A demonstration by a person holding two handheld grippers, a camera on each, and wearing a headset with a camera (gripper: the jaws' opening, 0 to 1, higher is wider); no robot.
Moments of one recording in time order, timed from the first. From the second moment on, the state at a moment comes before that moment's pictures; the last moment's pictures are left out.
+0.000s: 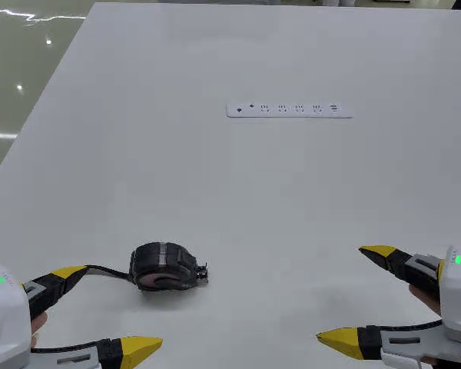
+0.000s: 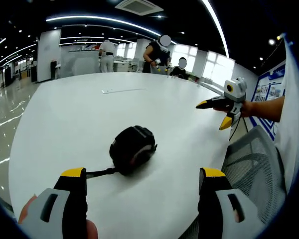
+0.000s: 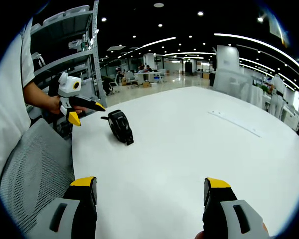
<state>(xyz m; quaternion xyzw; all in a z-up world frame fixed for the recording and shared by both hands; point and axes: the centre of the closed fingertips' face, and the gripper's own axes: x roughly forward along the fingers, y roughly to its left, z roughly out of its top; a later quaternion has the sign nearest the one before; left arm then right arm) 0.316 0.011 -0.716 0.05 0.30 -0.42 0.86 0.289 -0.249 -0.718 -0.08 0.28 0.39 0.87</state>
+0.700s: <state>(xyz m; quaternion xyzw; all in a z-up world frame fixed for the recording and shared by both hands) 0.312 0.032 -0.712 0.06 0.29 -0.41 0.86 0.267 -0.281 -0.722 -0.08 0.30 0.36 0.88</state>
